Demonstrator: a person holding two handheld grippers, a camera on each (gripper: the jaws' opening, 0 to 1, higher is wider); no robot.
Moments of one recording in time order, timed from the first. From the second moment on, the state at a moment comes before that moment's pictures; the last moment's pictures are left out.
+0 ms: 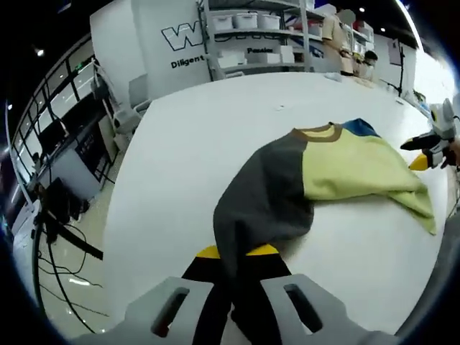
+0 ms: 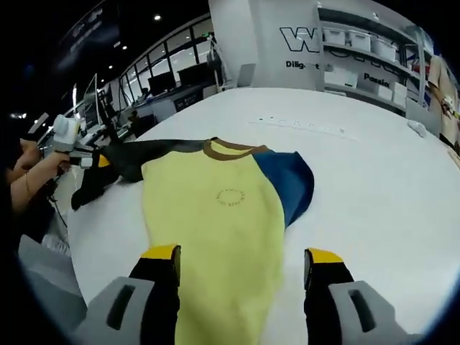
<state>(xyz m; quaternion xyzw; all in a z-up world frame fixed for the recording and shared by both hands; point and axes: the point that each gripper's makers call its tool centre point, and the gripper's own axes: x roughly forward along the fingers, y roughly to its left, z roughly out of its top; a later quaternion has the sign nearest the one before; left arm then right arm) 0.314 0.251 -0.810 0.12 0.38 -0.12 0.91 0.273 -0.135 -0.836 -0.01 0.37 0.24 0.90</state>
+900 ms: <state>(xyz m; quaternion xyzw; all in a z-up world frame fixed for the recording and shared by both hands) 0.361 0.306 -0.831 0.11 0.39 -0.03 0.91 0.245 -0.109 -0.822 -0.02 0.35 0.27 0.90</state>
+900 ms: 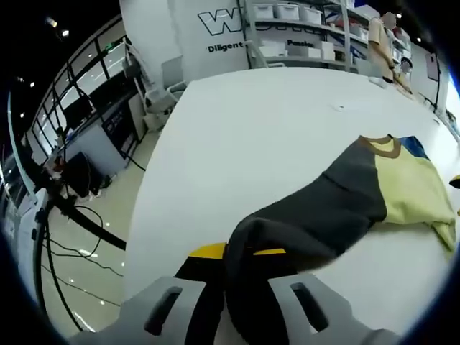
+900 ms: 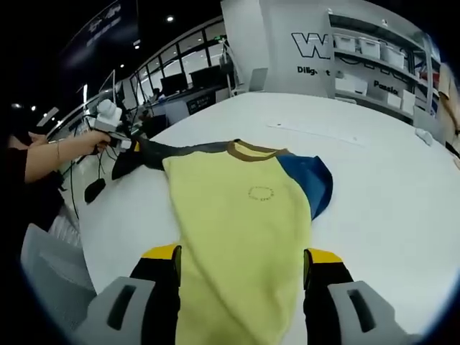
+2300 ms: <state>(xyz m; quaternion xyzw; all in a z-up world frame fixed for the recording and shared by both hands) 0.296 0.208 -0.801 0.07 0.32 -0.17 0.93 0.235 0.029 -0.814 -0.08 0.31 0.45 0.84</state>
